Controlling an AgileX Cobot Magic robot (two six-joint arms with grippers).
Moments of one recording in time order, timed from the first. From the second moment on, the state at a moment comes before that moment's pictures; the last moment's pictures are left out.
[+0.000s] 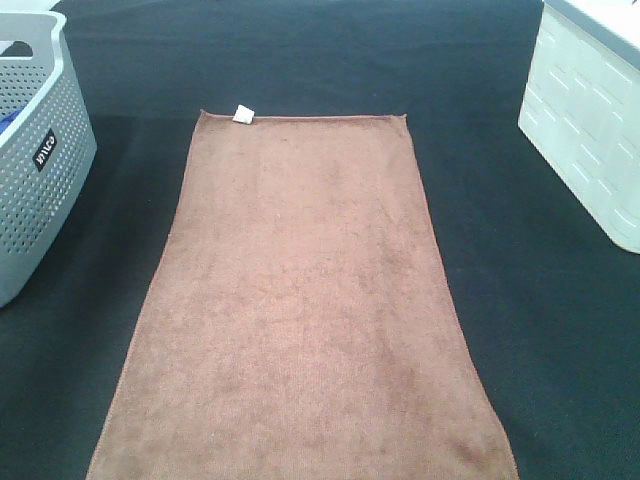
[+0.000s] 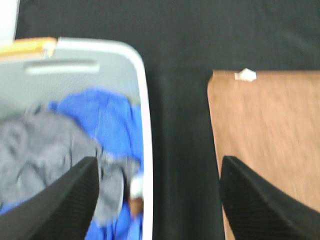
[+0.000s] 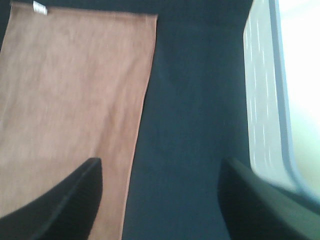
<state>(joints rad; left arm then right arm) -0.10 1.84 -2.11 0.08 1.21 -0.10 0.11 1.53 -1.73 0.06 1.21 0.00</state>
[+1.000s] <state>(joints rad) -0.10 0.40 -0.79 0.17 1.04 -0.13 0.11 0.43 -0.76 0.05 1.18 0.04</state>
